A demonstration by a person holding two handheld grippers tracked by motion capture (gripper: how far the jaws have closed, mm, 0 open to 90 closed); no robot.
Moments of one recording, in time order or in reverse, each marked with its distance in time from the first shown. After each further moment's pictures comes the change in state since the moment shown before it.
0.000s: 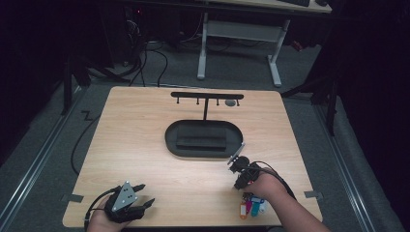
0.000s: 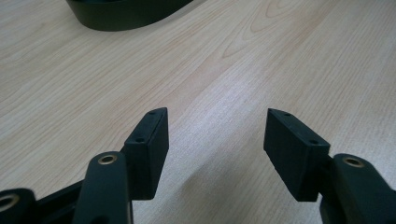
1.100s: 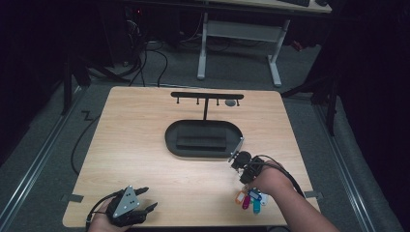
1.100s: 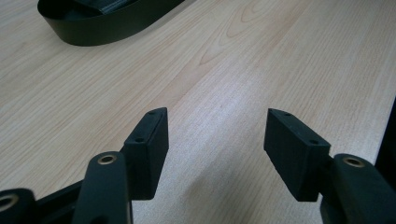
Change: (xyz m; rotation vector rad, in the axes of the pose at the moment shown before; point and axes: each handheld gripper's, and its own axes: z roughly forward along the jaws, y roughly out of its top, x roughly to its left) left arm -0.010 0.001 -0.001 -0.021 -0.031 0.061; right arm 0.002 0.002 -0.043 0.034 -0.048 -0.139
